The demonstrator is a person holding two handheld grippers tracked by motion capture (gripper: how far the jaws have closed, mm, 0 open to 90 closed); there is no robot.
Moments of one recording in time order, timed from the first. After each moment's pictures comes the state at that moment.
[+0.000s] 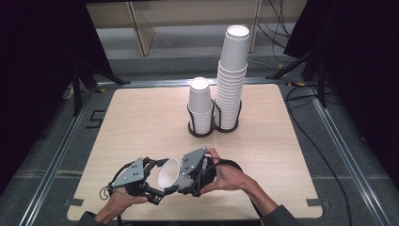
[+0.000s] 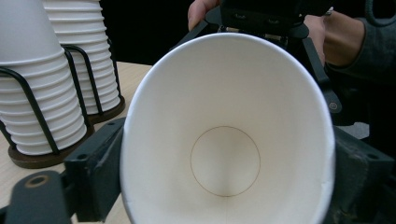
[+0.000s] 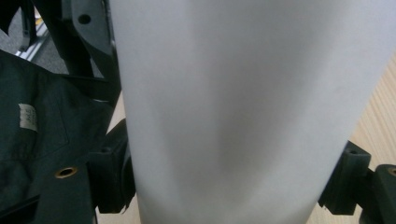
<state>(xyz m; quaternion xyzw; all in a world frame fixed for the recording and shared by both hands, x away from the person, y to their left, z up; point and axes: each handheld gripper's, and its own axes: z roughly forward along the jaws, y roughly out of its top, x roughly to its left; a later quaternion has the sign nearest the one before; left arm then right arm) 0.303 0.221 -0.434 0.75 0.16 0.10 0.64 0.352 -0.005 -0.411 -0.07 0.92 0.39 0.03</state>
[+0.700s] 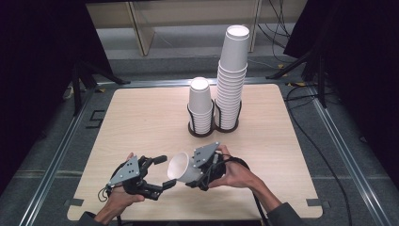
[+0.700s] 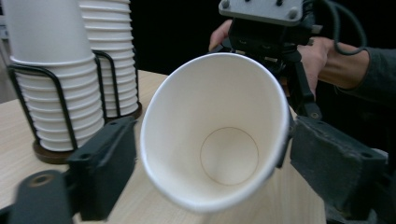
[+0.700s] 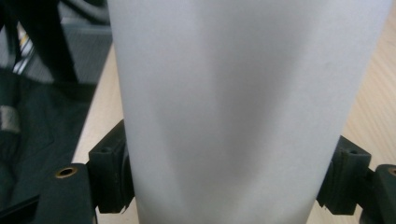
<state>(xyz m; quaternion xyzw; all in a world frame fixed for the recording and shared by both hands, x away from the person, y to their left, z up) 0.305 0.232 -0.433 0.72 0.20 0.13 0.65 0.370 -0.037 -0.424 0.00 0.91 0.42 0.03</state>
